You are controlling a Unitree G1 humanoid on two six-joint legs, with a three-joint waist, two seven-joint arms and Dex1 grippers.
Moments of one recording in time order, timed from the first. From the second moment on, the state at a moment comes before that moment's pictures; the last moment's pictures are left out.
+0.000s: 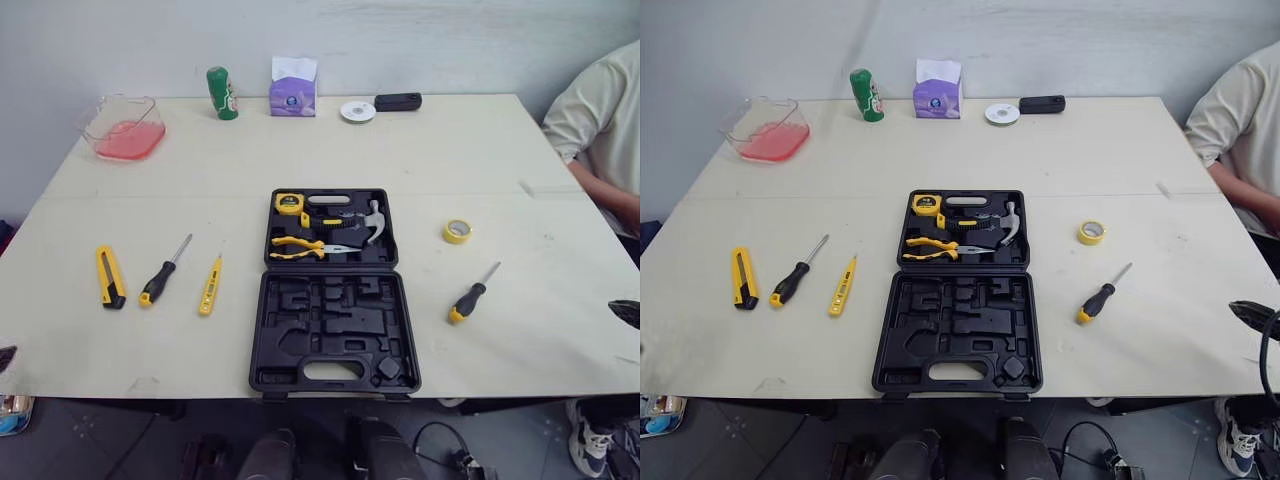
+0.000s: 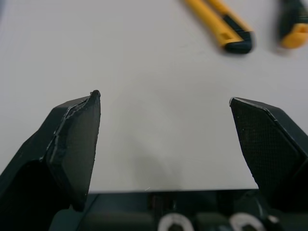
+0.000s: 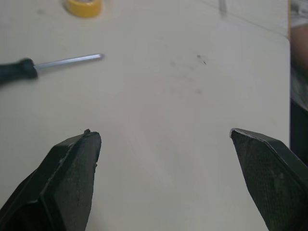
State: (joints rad) left arm 0.31 0.86 0.94 0.12 -0.45 0.57 -0.93; right arm 0.11 -1.02 -0.74 -0.03 0.40 0.57 1.05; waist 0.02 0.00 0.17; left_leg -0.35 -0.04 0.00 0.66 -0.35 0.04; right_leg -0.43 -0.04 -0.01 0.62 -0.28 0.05
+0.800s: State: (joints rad) left arm -0.19 0.79 0.41 -0.10 -0.45 1.07 -0.46; right arm -0.64 -0.73 -0.05 -0.57 0.97 0.93 0.82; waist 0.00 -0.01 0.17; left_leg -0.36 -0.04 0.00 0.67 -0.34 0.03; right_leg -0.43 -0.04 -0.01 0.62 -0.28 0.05
